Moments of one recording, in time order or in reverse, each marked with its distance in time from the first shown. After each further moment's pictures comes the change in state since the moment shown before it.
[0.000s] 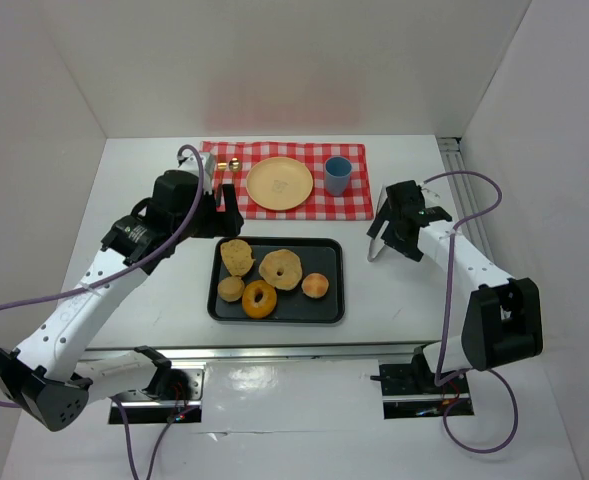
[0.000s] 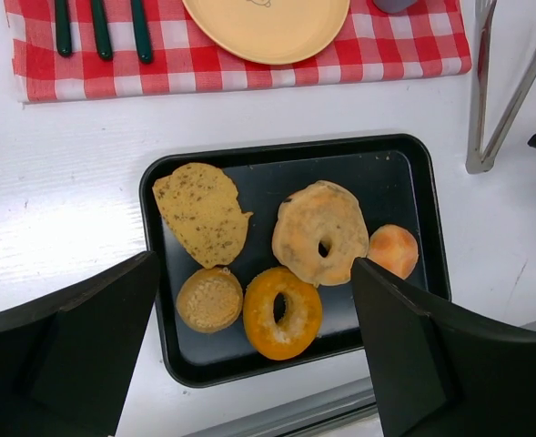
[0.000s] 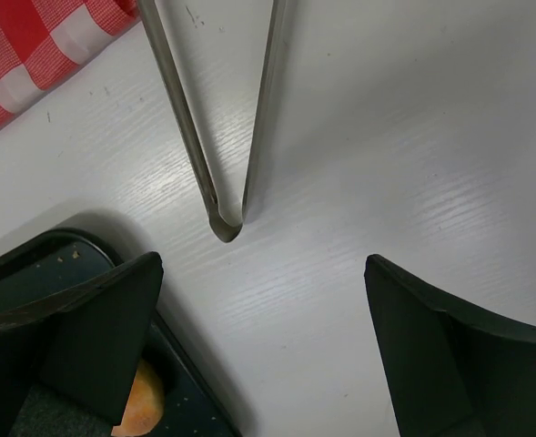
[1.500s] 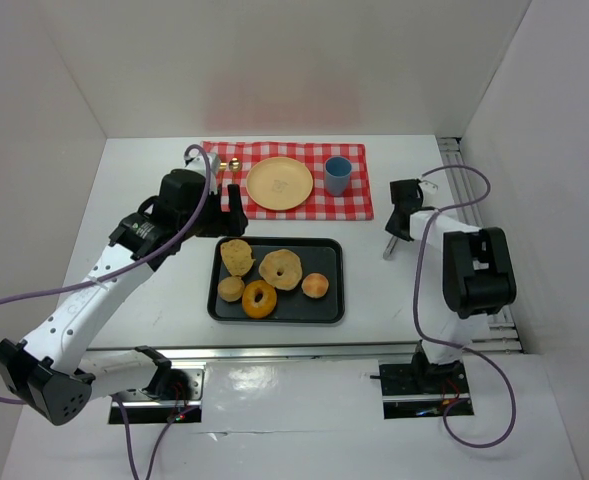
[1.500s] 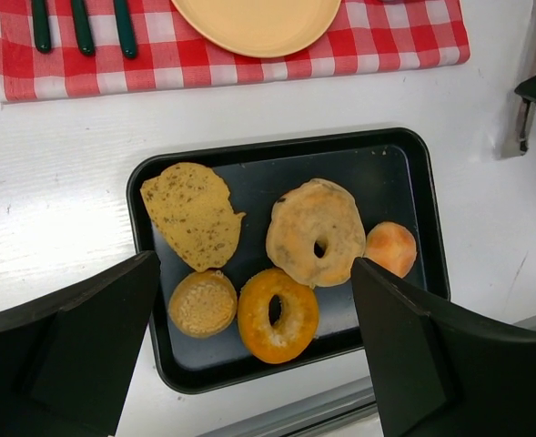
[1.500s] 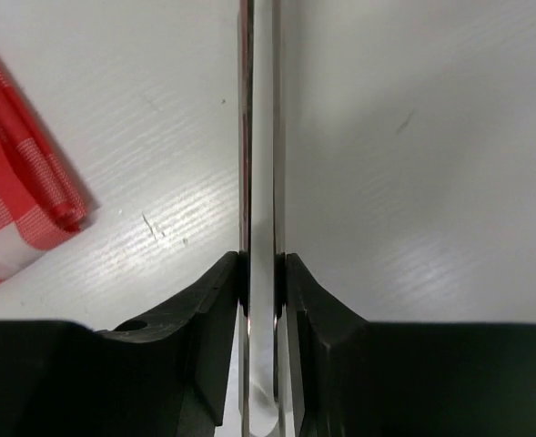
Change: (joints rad) left arm 0.000 0.033 -0.013 0.031 0.026 0.002; right arm -0.110 0.343 -0.005 0.466 0.084 -0.178
